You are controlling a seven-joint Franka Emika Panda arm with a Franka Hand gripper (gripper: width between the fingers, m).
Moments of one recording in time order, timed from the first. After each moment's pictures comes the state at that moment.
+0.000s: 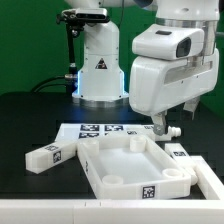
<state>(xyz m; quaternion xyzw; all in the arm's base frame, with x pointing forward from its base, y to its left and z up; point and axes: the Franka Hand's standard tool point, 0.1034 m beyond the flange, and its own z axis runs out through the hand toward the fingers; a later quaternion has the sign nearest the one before) 0.562 0.094 0.098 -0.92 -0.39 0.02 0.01</state>
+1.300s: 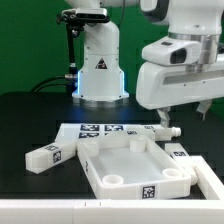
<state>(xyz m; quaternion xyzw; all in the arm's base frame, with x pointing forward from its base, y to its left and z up) 0.472 0.136 0.071 -0.97 -0.22 0.02 0.01</state>
